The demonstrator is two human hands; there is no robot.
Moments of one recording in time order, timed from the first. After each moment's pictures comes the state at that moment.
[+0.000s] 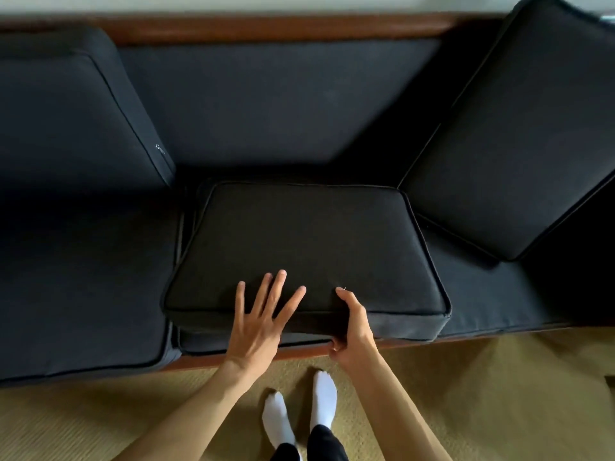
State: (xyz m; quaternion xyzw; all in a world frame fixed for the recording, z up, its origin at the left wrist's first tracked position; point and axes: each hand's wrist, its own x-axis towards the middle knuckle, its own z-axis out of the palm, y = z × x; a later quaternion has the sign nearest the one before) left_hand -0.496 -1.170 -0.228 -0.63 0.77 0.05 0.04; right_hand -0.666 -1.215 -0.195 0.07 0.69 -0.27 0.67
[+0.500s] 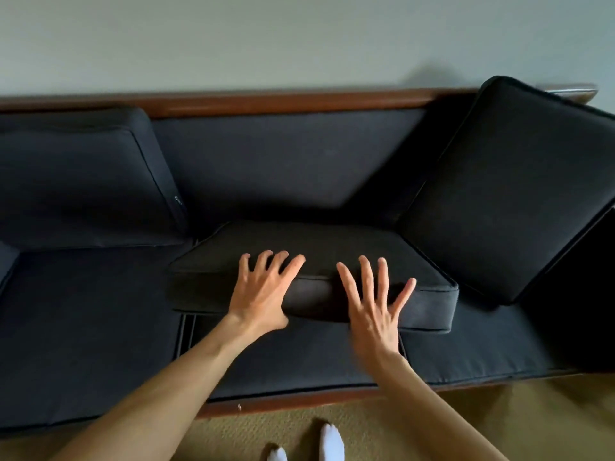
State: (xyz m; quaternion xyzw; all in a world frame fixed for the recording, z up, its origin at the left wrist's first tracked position) left_hand -0.480 -1.290 -0.132 -0.64 0.77 0.03 0.06; right_hand -0.685 -1.272 -0.154 -0.78 0.62 -0.03 -0.01
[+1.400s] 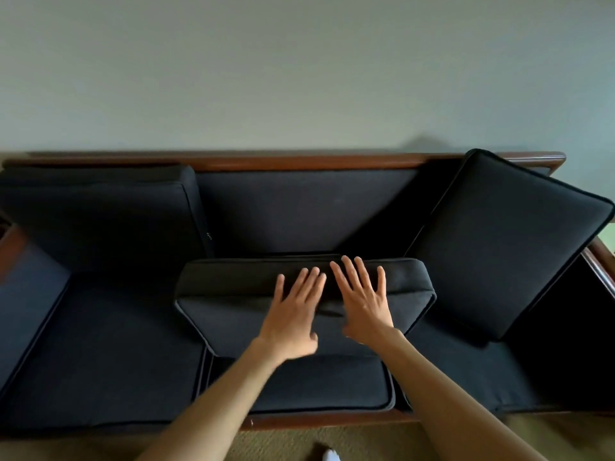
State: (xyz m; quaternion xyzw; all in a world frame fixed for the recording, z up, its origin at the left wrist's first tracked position) left_hand -0.499 -1.275 -0.038 -0.63 0.77 0.12 -0.02; right_hand -0.669 -1.325 -0.043 -0.84 0.53 0.06 0.06
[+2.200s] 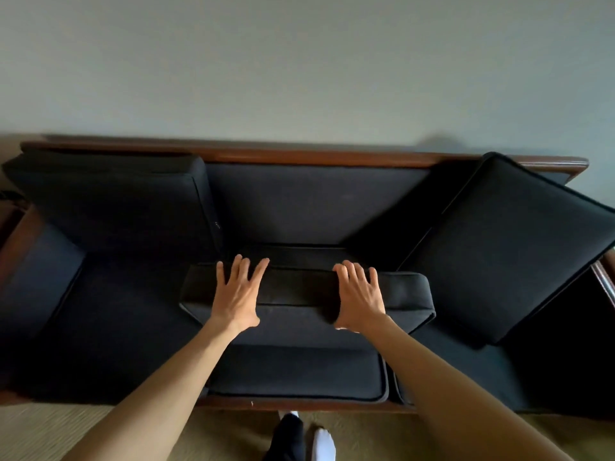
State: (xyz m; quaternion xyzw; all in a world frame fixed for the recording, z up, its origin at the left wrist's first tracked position) left_hand -0.406 -1.290 -0.044 -0.73 0.67 0.09 0.10; right_hand -0.657 -1.359 -0.039 -0.85 0.51 0.09 0.09
